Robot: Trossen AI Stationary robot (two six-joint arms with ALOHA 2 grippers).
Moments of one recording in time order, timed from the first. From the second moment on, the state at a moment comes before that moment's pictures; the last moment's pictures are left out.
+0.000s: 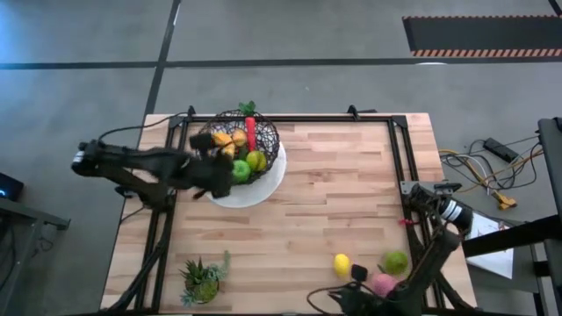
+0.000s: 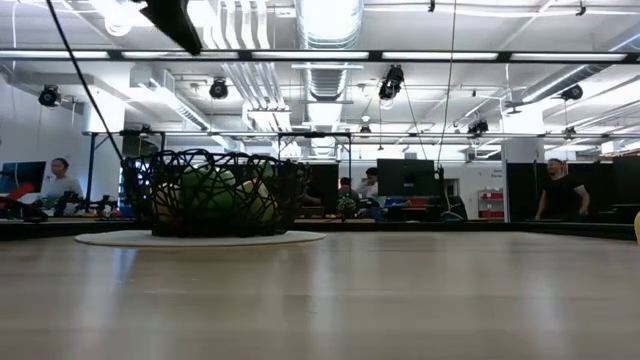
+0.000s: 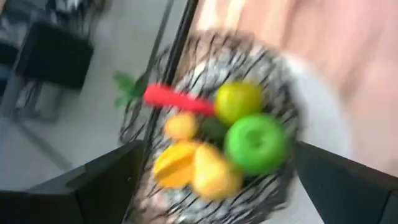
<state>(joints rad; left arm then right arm) -0.19 1.25 1.34 -1.25 -0.72 -0.25 1.01 2.02 1.53 -0.76 0.81 1.13</state>
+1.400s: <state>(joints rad) -0.87 1.36 0.86 -0.23 -0.92 -0.44 0.80 2.05 1.36 -1.01 0.67 1.53</state>
